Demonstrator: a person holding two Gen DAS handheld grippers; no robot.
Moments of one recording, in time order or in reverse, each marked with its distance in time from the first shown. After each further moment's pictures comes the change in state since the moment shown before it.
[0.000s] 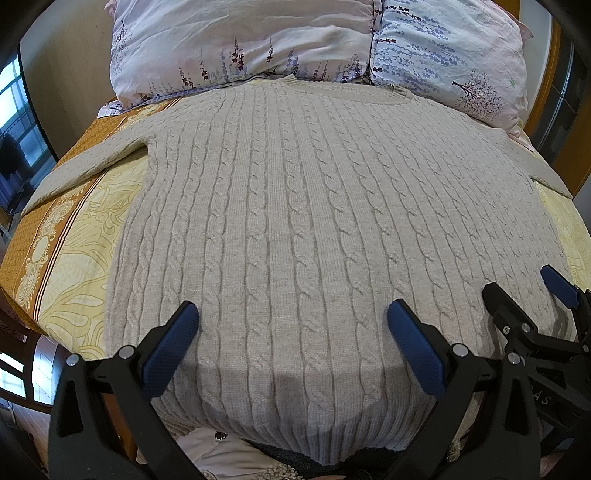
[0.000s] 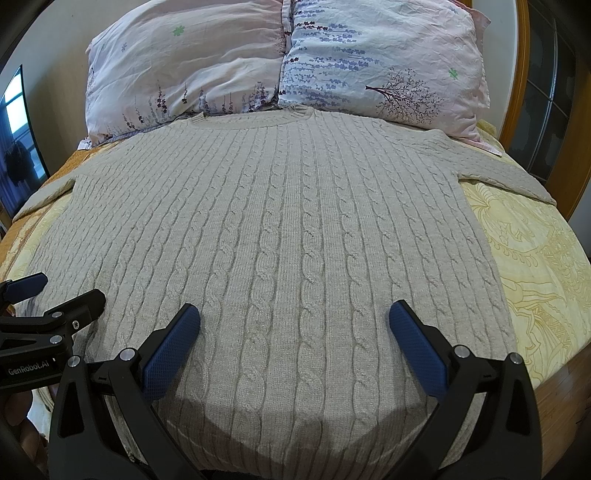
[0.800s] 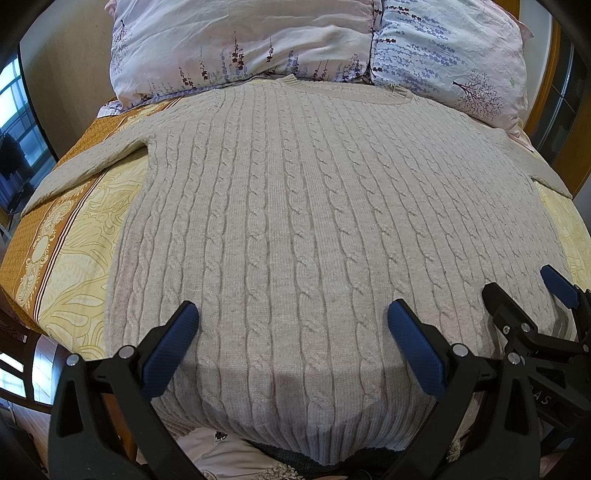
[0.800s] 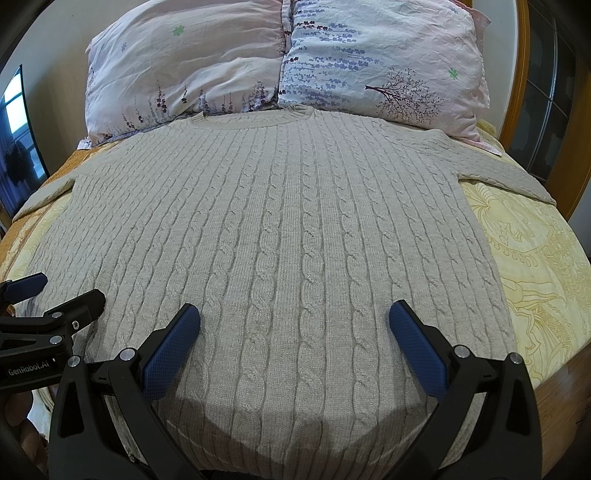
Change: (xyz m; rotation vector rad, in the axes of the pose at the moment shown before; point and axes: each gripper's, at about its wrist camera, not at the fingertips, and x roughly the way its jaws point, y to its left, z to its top) left arm 0.000 0.000 0.000 0.000 0.000 0.000; right arm 0.000 0.000 0.000 0.000 0.001 0.000
